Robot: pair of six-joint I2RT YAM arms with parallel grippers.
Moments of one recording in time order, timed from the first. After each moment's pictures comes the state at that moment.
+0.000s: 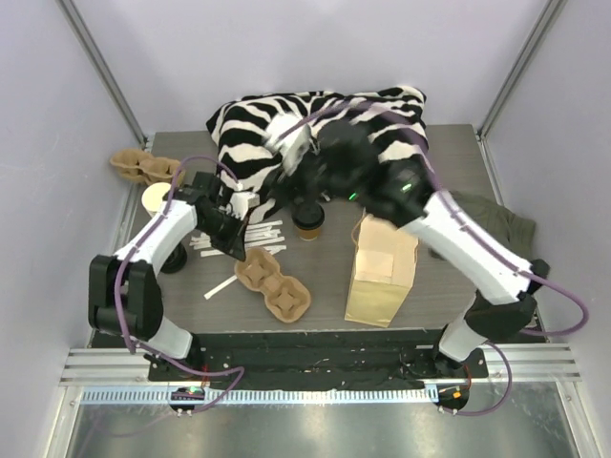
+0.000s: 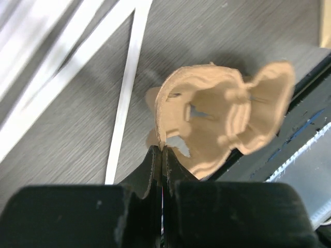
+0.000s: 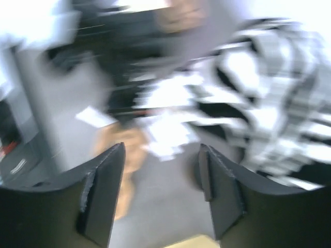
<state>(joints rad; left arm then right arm) -0.19 1.54 1.11 -0.93 0.51 0.32 1.03 1.61 1.98 -0.77 -0.03 -0.19</state>
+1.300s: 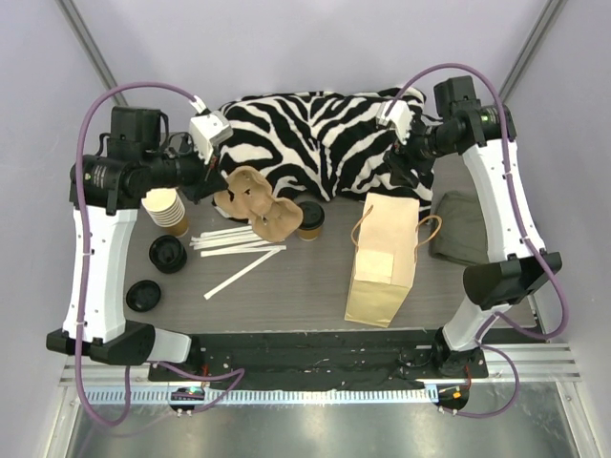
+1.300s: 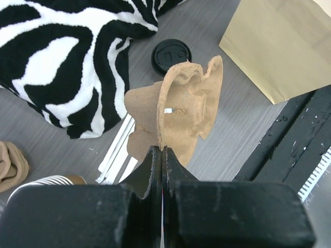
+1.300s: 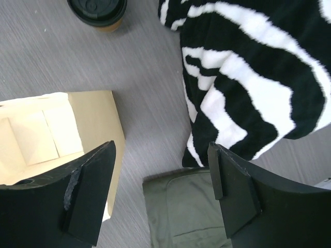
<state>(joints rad) -0.21 1.38 2.02 -1.34 0.56 0.47 0.17 1.71 2.10 -1.36 -0.48 -0.88</state>
